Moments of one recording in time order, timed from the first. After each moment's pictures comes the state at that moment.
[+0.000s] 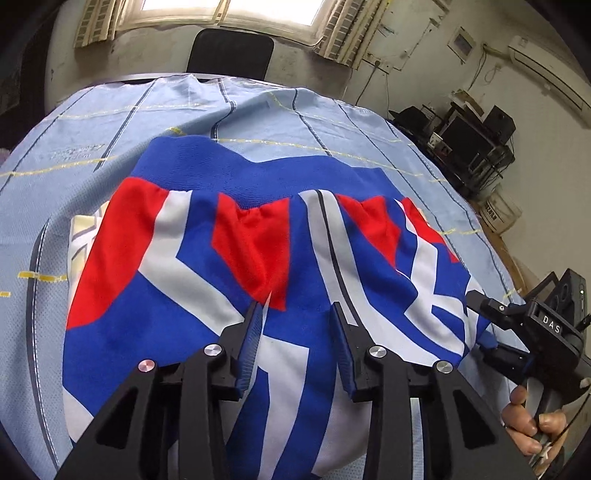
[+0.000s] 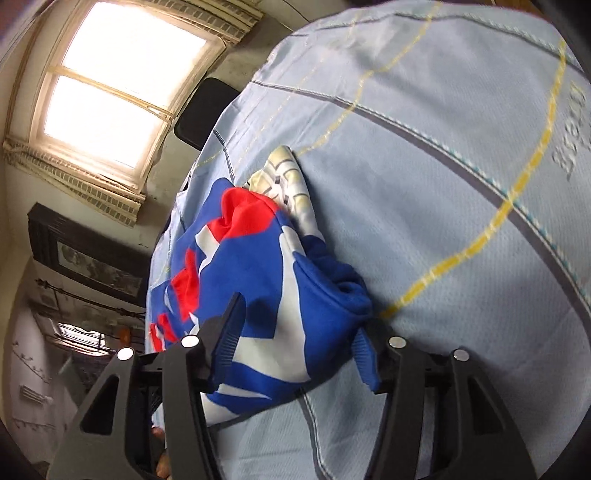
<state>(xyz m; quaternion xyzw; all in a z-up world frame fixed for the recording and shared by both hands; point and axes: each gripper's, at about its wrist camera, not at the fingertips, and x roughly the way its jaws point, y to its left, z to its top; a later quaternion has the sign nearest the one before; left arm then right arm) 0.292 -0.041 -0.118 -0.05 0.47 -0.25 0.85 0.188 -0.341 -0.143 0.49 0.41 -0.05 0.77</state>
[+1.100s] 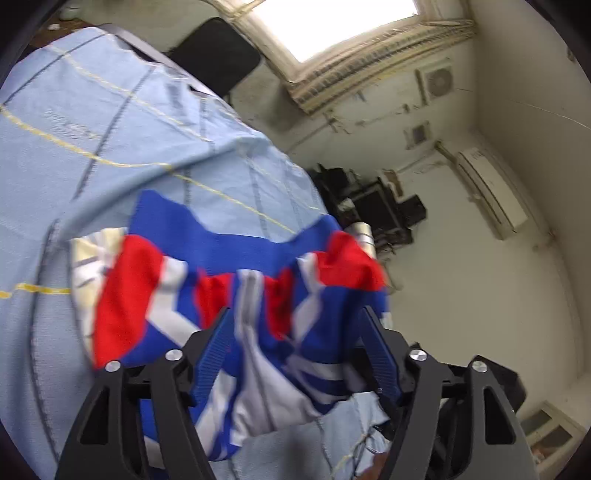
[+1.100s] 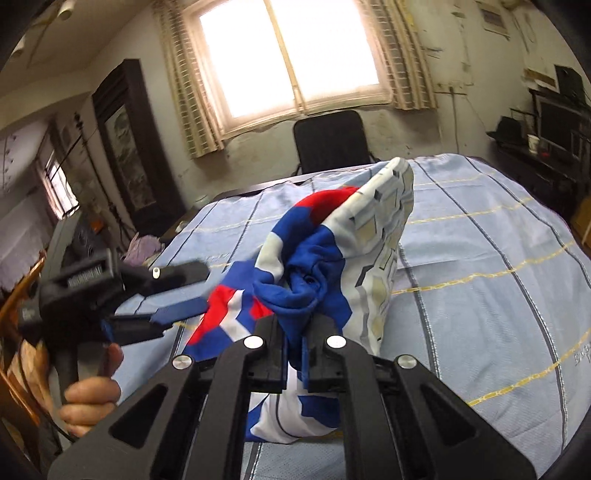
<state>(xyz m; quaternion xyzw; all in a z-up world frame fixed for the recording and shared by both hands) 0.322 0.061 -0.058 -0.31 0.43 -0.40 0.75 0.221 -0.171 -0.023 0.16 0.34 0.06 0.92</state>
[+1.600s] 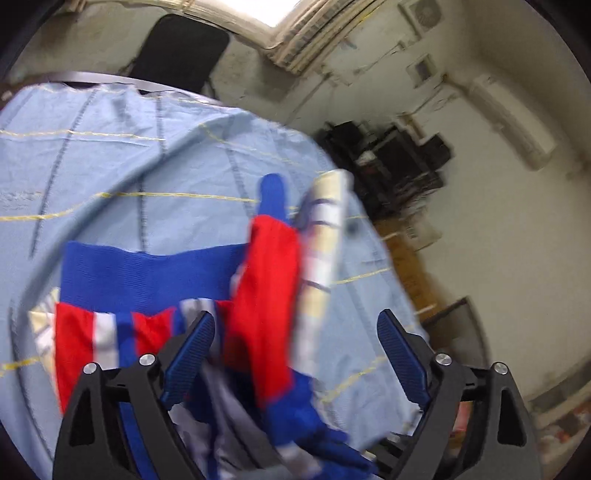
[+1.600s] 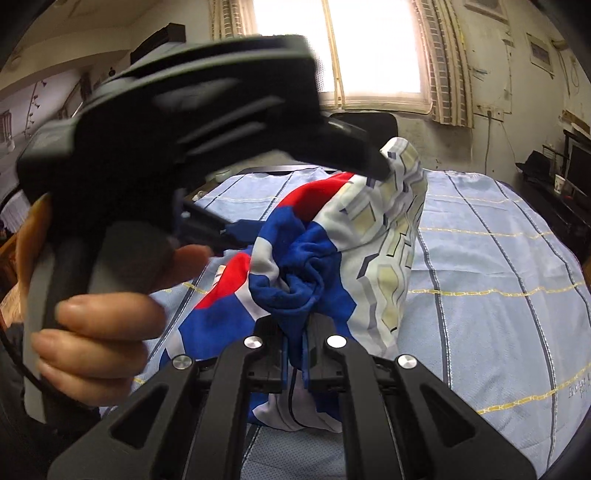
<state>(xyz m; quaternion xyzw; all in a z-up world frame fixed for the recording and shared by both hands) 0.346 -0.040 -0.038 -0.15 0.49 -0.37 0.78 0.213 -0.136 -0.033 0.08 0.35 0.11 0.93</state>
